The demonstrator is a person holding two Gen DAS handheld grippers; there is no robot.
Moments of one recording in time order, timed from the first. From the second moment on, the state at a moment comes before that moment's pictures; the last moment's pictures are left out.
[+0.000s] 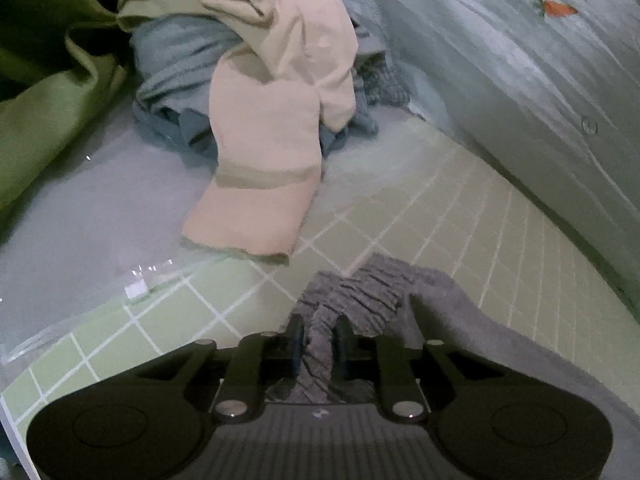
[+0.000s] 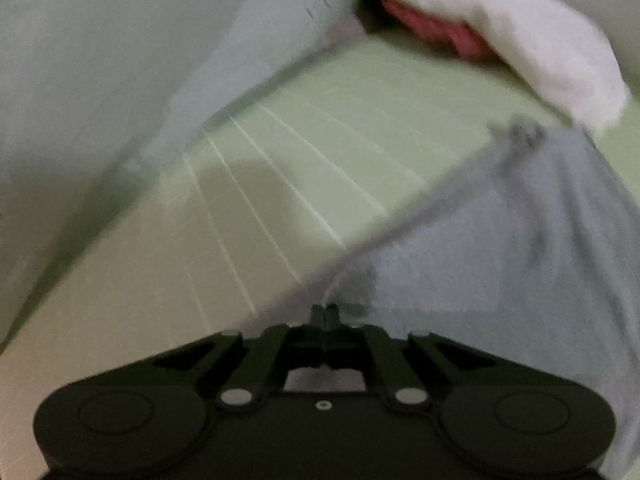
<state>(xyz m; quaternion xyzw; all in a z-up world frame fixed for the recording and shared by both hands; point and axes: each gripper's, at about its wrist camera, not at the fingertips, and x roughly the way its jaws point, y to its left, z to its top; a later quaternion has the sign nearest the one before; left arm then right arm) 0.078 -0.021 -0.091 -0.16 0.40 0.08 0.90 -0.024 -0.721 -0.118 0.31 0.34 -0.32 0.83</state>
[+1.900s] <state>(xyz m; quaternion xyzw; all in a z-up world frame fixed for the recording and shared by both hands) 0.018 -0.155 -0.063 -0.04 0.45 0.04 0.89 -0.234 -0.707 -0.123 0.30 0.32 -0.46 0.77</state>
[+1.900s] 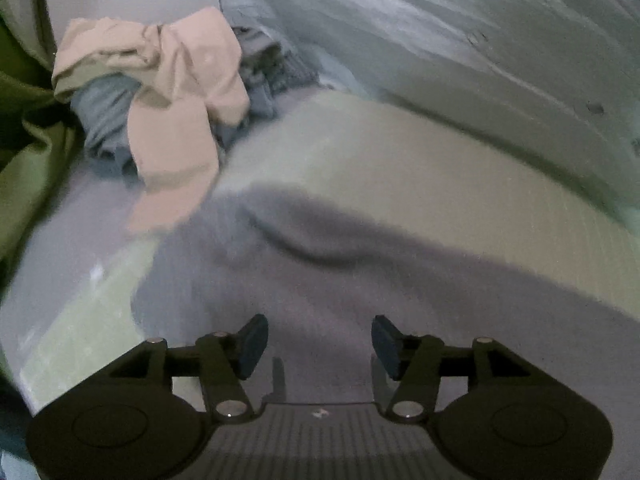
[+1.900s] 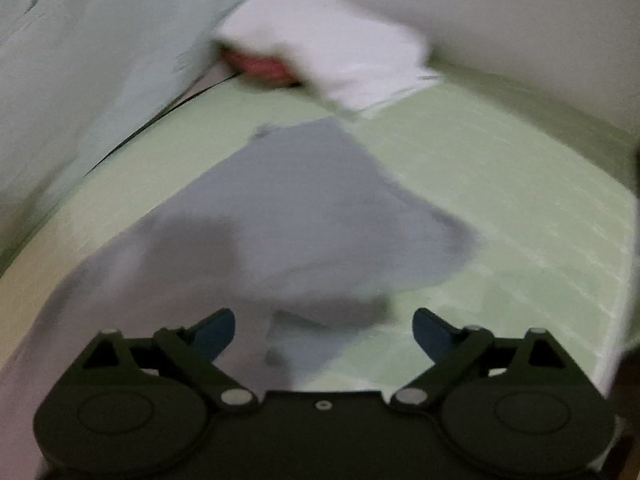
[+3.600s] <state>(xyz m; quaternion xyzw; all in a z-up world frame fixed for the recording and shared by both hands) 0.015 -0.043 -0.086 -0.18 0.46 0.11 0.86 -0.176 -0.617 -0.096 0.20 0.36 -0.37 0.83</state>
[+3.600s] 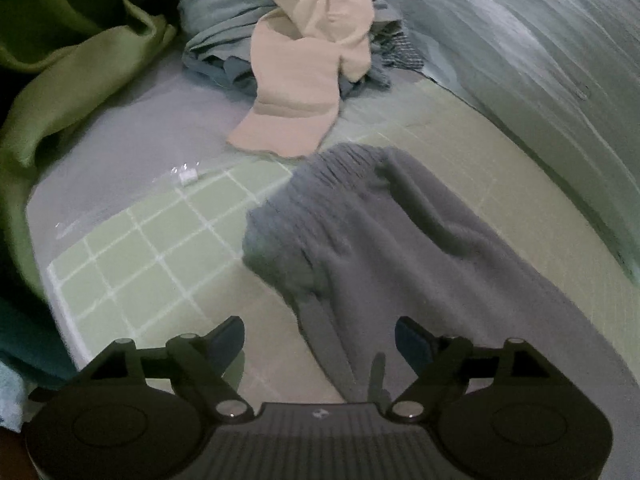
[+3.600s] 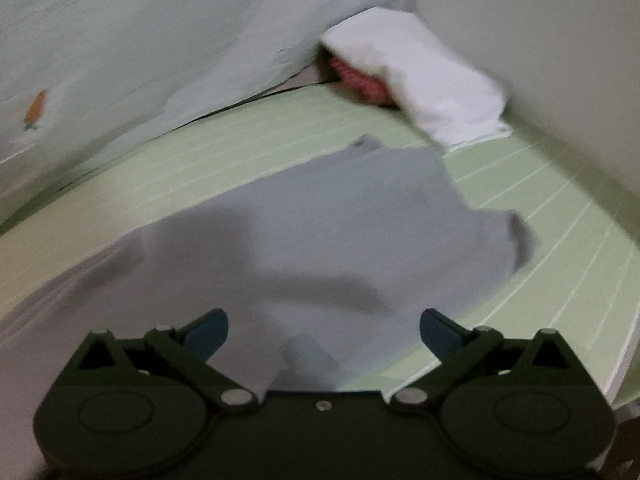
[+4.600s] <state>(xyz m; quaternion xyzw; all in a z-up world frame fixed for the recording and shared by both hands) 0.065 -0.126 -0.042 -0.06 0.35 -0.01 0.93 -0.177 -0.570 -0.097 0.22 0.36 -0.38 0.83</state>
